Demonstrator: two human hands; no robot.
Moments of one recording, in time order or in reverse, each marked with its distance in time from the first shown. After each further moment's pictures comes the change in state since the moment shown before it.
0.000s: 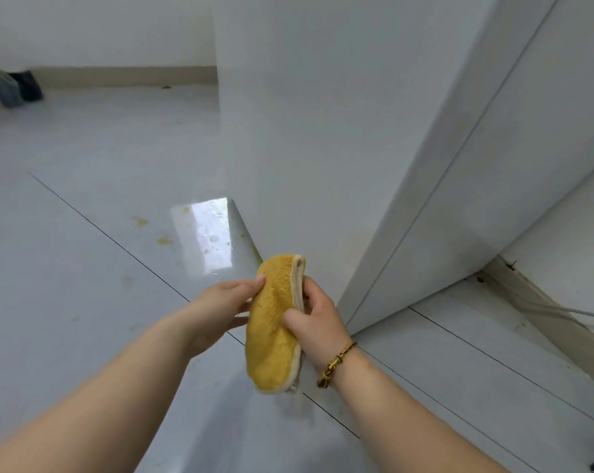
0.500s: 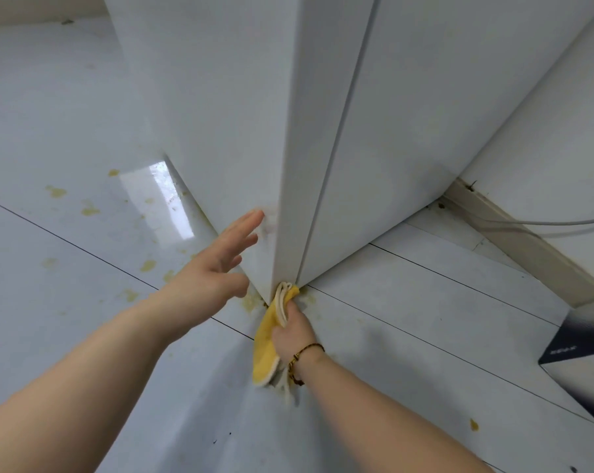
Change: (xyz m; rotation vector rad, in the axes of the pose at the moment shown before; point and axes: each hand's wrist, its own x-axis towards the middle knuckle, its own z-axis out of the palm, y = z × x) left_hand 0.011 -0.009 0.068 0.243 -0.174 0.341; right_hand -0.001 0.131 -0.043 -0.320 0.221 0.414
